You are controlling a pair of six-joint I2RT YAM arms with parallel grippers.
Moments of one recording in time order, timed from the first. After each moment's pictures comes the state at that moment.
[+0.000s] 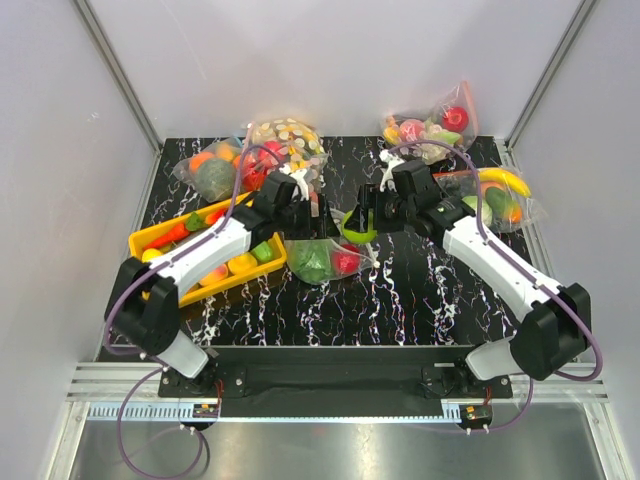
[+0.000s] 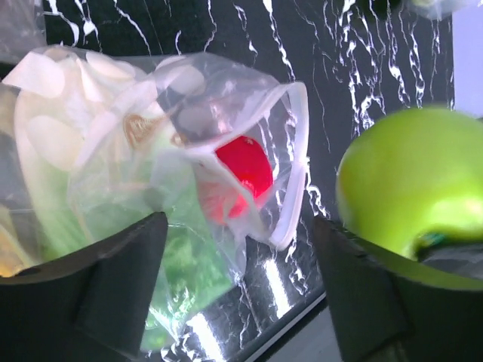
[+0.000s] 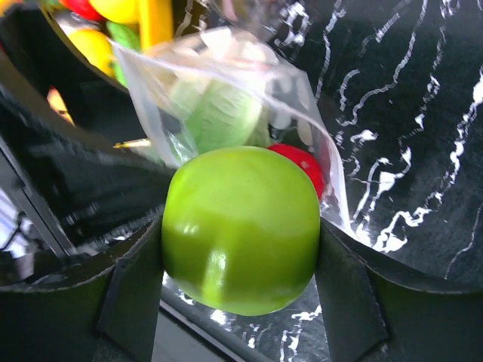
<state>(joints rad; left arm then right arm) -0.57 1.58 1.17 -0.32 0.29 -0.57 0.52 1.42 1.21 -0.48 -0.20 0.42</state>
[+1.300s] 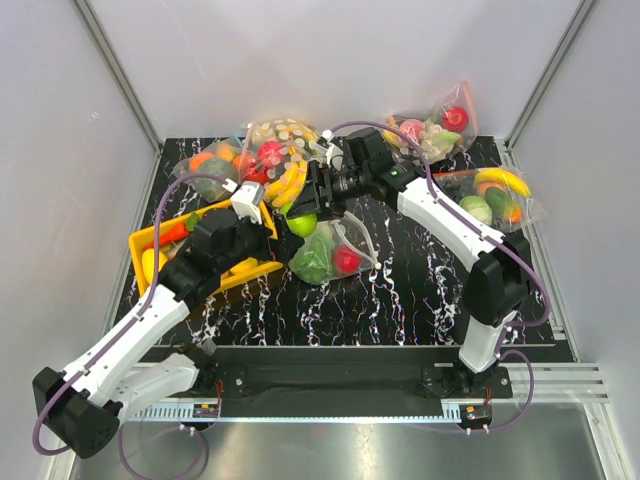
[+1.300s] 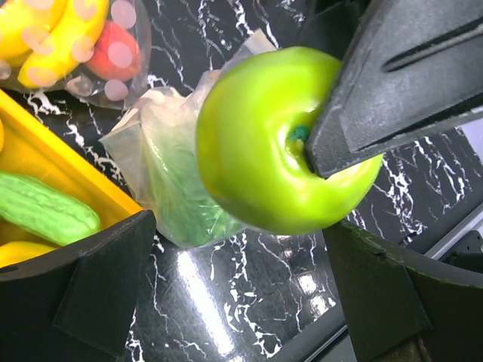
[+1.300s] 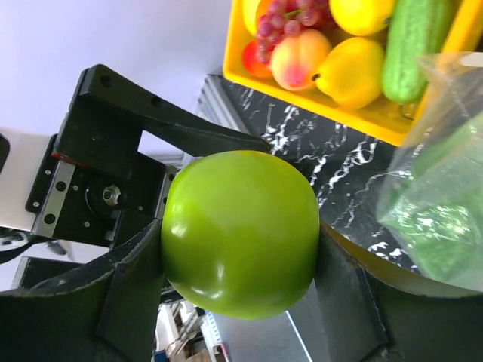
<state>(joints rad) -0.57 0.93 0.84 -0.29 0.10 -0.37 0.61 1.81 1.68 -0.50 -0.80 0.64</state>
